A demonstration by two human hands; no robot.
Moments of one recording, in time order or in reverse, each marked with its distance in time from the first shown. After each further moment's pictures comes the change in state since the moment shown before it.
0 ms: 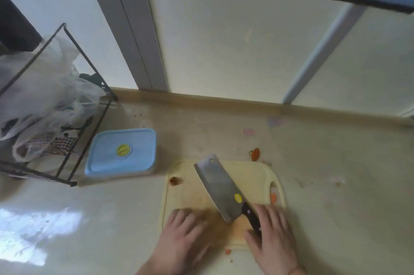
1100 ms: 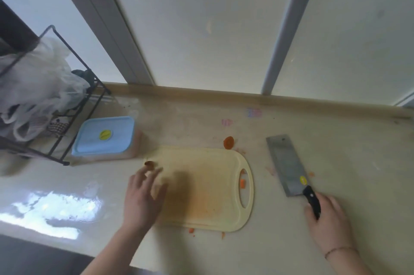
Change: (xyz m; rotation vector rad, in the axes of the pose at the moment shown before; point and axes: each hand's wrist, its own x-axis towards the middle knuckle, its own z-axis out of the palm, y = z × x) left_hand 0.033 0.015 0.003 0.145 0.202 -0.634; right_hand -0.008 0.185 -0.061 0.126 -0.008 0.442
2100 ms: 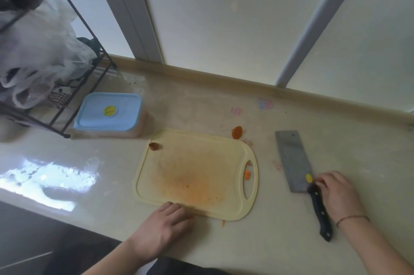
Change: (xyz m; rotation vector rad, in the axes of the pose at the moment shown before) left_hand -0.070 0.015 0.000 -0.050 -0.388 0.738; right_hand 0.072 0.012 -0.012 -0.190 -0.011 -0.261
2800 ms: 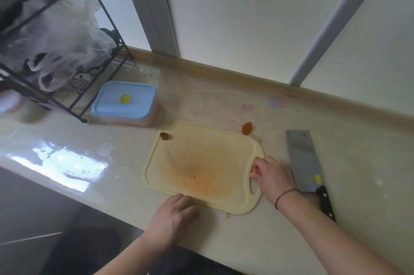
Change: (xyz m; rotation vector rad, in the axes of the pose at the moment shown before) left_hand -0.001 0.028 0.014 -0.054 0.011 -0.363; right_hand 0.001 -0.165 0.004 -0.022 -0.361 -0.317
